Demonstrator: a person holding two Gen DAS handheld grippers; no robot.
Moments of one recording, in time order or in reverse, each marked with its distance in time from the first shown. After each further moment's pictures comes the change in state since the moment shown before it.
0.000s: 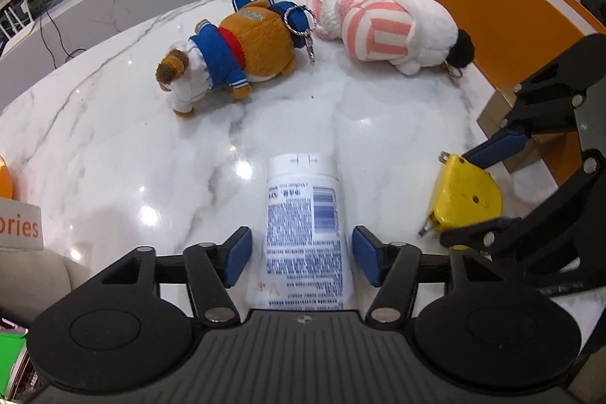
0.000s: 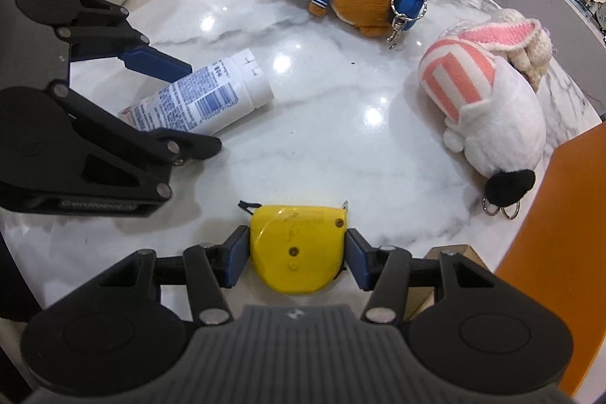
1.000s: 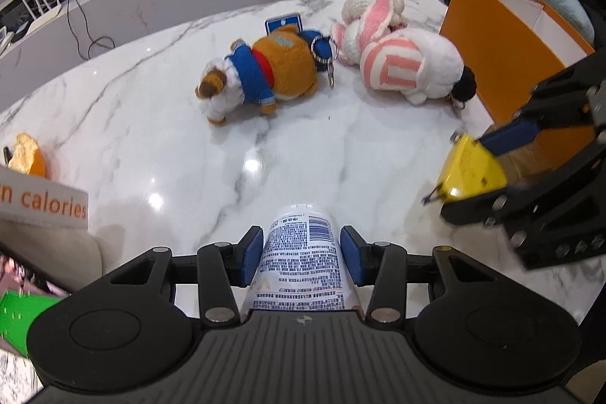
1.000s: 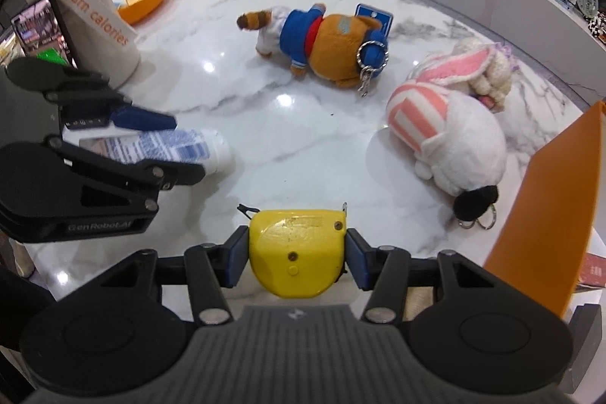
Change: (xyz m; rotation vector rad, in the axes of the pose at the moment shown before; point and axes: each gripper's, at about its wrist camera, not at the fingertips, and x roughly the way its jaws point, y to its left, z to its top) left arm -0.037 0.003 0.004 -0.092 0.003 0.026; right arm -0.038 -0.018 0.009 0.105 -0.123 0.049
